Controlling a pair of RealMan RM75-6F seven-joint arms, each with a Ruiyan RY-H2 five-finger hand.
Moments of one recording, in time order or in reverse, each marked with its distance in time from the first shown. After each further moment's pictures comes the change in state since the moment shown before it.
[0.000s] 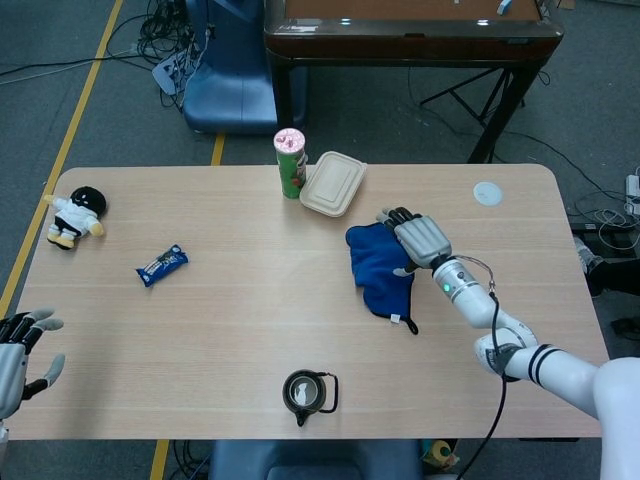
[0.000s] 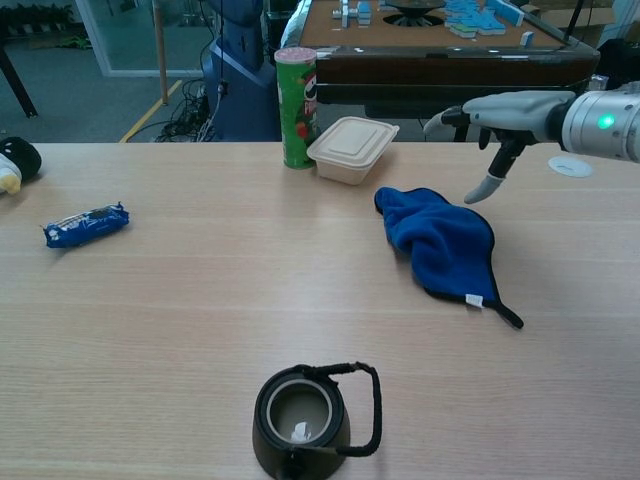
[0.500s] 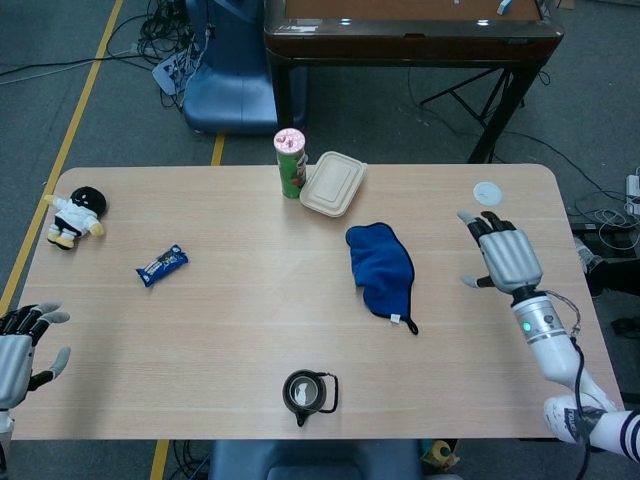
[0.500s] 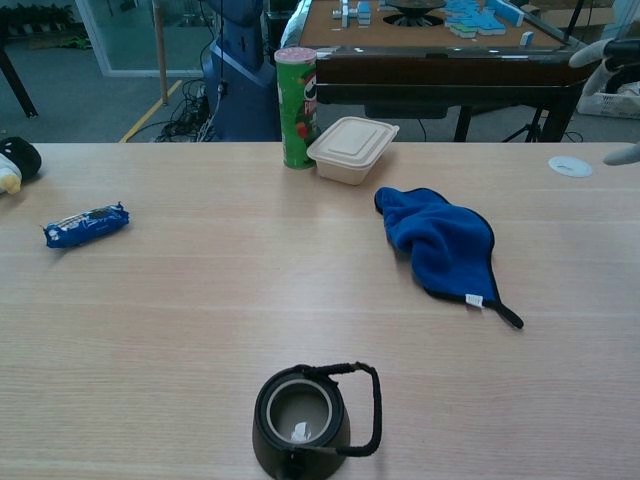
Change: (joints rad) left arm -0.034 -0.012 -0.014 0.030 -0.009 -0.036 -0.018; right arm -0.312 0.301 -0.041 -0.448 0.077 0.438 -0.203
